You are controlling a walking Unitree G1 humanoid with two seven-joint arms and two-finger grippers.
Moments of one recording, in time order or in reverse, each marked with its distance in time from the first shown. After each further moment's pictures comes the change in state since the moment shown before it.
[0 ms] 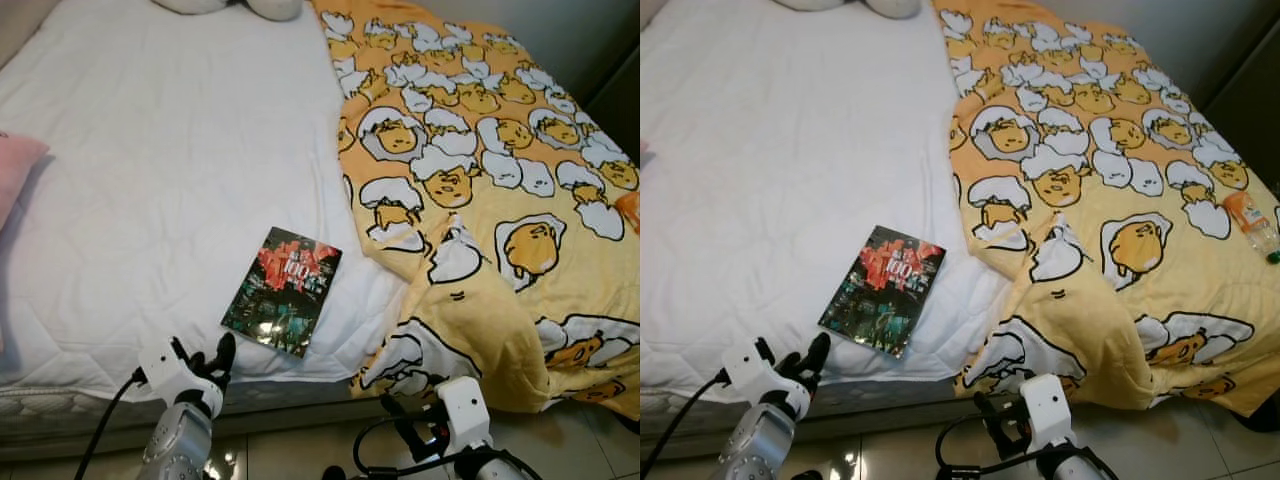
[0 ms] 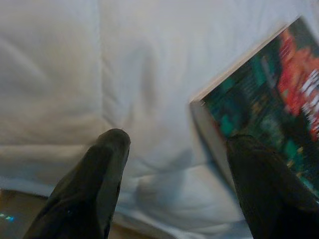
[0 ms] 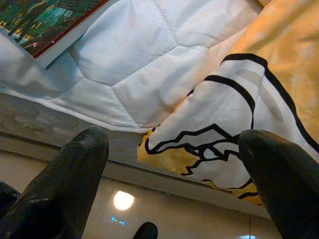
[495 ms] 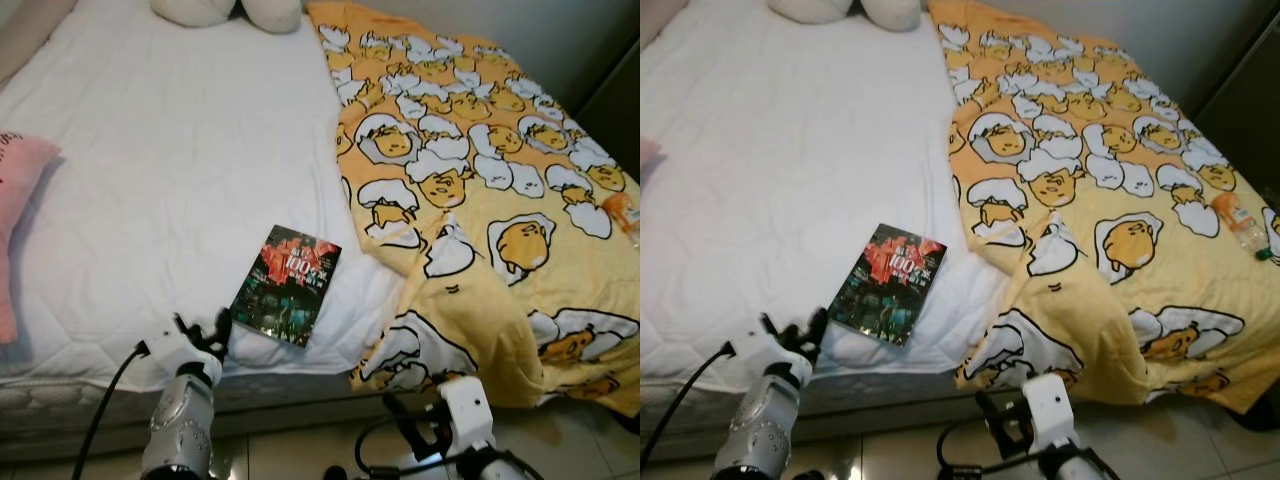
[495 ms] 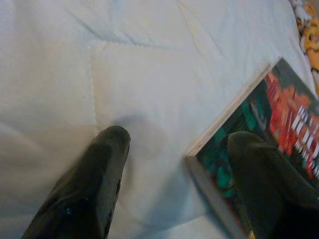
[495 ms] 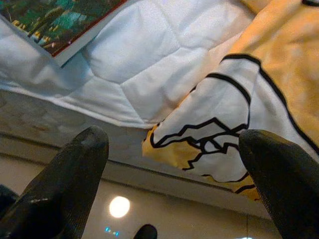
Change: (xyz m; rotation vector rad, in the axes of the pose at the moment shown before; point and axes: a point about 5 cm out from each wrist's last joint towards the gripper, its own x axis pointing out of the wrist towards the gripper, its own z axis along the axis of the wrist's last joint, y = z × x) left arm 0.030 -0.003 0.014 0.022 -0.124 -0.009; right arm -0.004 0.000 0.001 0.000 -0.007 -0.009
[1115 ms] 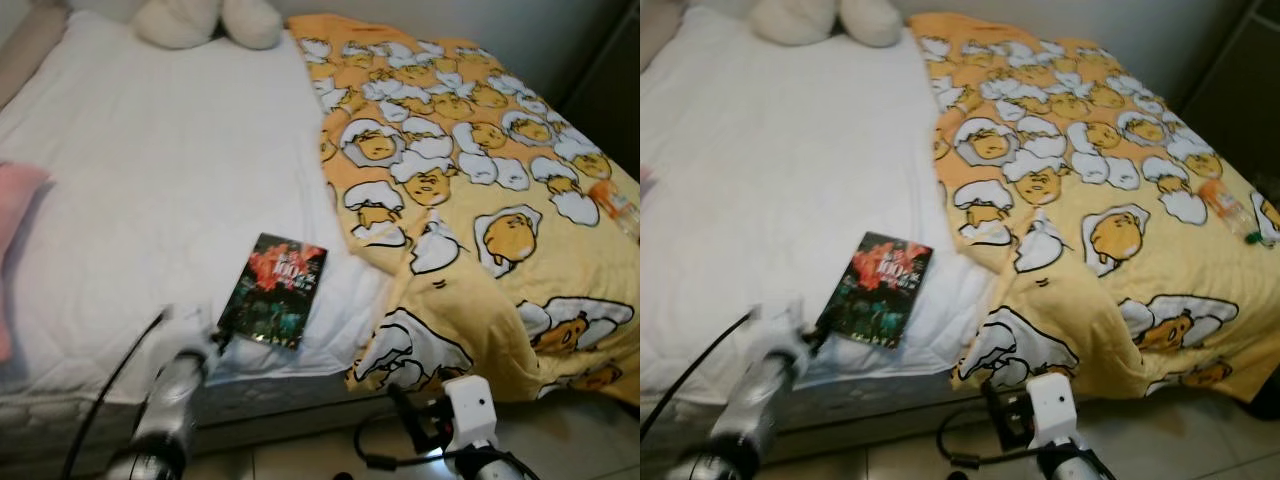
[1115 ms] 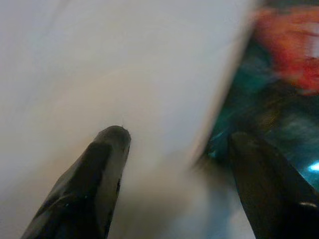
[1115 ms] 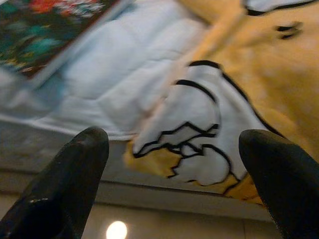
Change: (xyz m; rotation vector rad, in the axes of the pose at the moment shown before) left arm 0.019 0.024 -0.005 0.400 0.127 0.002; right arm 0.001 0.001 0.002 0.019 -0.041 -0.071
